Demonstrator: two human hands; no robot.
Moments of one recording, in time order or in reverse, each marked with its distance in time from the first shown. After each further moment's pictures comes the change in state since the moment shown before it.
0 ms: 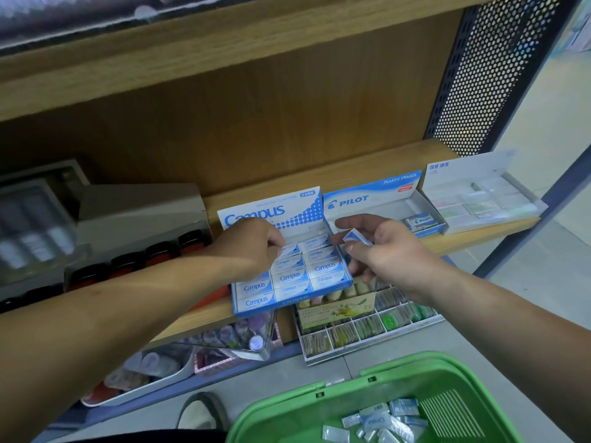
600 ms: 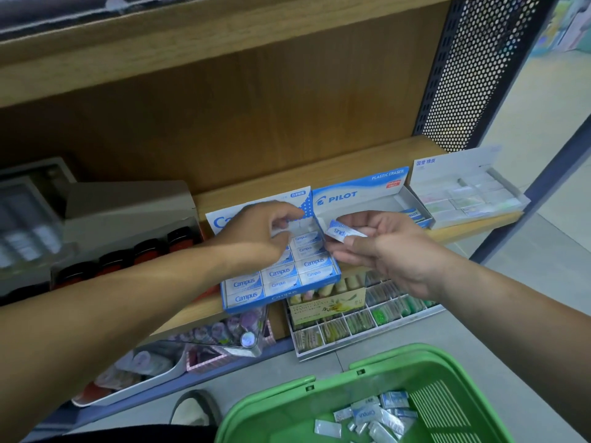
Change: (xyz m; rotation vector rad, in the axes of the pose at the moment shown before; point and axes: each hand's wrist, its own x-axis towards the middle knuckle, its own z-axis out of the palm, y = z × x) left_hand 0.002 0.024 0.004 -0.327 0.074 0.092; right_hand -0.016 -0.008 -0.013 0.475 -0.082 0.106
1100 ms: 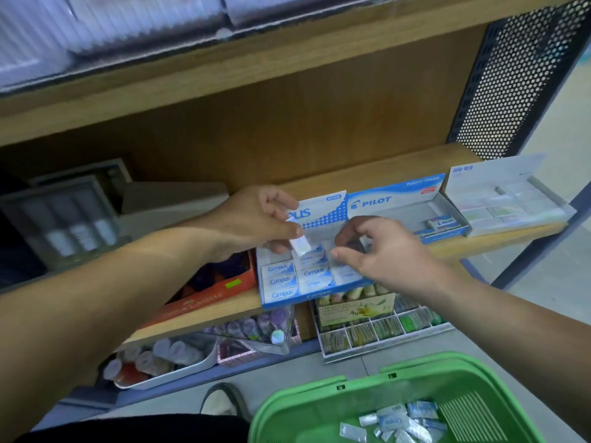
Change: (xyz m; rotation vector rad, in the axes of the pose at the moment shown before) left_hand -0.028 0.005 -0.057 -0.434 -0.013 -0.250; right_hand 0.012 0.007 0.044 -0.966 0.100 -0.341
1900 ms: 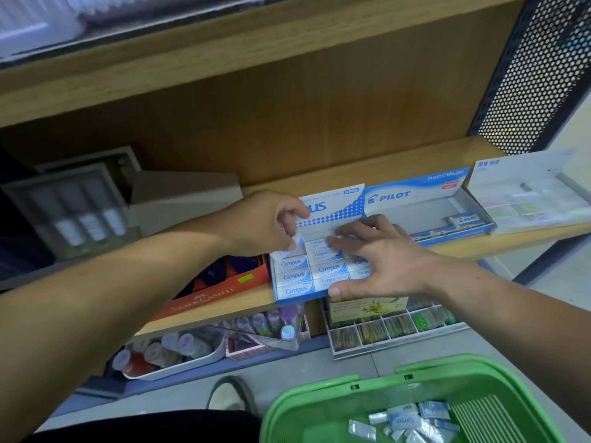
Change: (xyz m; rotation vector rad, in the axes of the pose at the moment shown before) left_hand 0.017 -0.028 -0.024 0.551 -0.120 0.180; right_hand 0.019 0.009 0.012 -0.625 -0.416 -0.194
